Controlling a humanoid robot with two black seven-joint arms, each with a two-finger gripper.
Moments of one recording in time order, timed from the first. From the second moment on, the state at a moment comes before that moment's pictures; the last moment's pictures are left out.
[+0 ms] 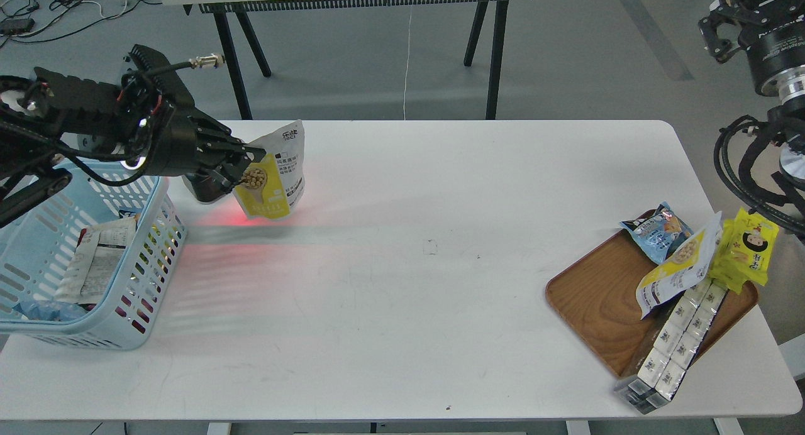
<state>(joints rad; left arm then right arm) -1.08 0.83 -0.37 -1.28 2.18 -0.45 -0.49 0.87 -0.56 0.78 0.70 0.26 0.40 0.39</state>
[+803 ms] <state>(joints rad) -1.08 0.82 -0.37 -1.24 2.18 -0.45 -0.49 0.87 -0.56 0.78 0.71 0.26 0.40 0.39</state>
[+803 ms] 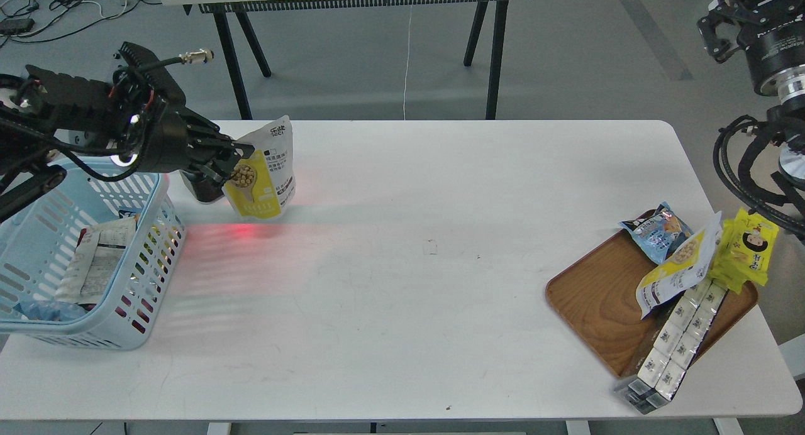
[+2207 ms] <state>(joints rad) -1.09 0.83 -0.43 -1.30 2.18 -0.49 -0.49 0.87 -0.56 0.78 0.71 0.26 0.39 0.39</state>
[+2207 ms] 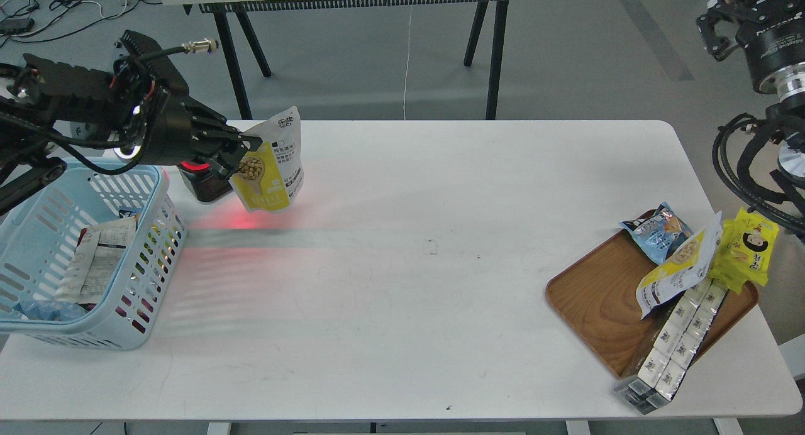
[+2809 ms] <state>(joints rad) -1.08 0.88 -0.49 -1.34 2.18 -0.49 -0.49 0.87 -0.56 0.78 0.71 0.26 0.39 0.39</state>
